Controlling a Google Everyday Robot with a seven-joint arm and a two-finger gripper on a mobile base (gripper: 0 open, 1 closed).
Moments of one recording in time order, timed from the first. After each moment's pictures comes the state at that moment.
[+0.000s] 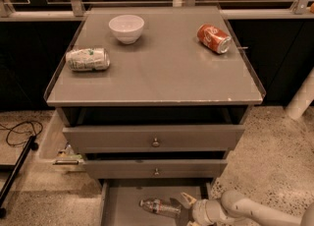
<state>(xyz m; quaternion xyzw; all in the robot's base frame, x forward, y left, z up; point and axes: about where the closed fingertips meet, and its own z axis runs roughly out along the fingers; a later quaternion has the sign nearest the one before) 0.416 -0.125 0.223 -0.60 0.68 0.27 0.31</state>
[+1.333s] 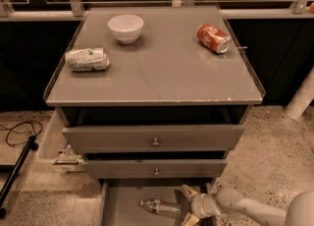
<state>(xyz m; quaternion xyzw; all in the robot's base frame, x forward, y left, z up) 0.466 -0.143 0.184 -0.61 0.70 0.19 0.32</state>
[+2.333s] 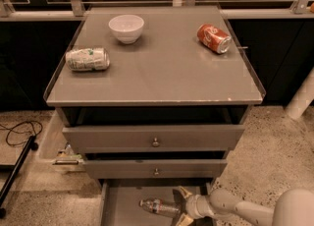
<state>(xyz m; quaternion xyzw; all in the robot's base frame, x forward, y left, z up) 0.473 -0.122 0.155 -0.60 0.71 0.19 0.32</state>
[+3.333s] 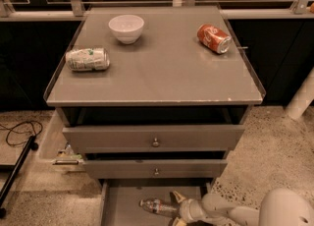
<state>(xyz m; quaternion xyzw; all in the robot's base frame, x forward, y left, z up) 0.466 -0.096 0.115 -0.59 0.71 0.20 0.31</state>
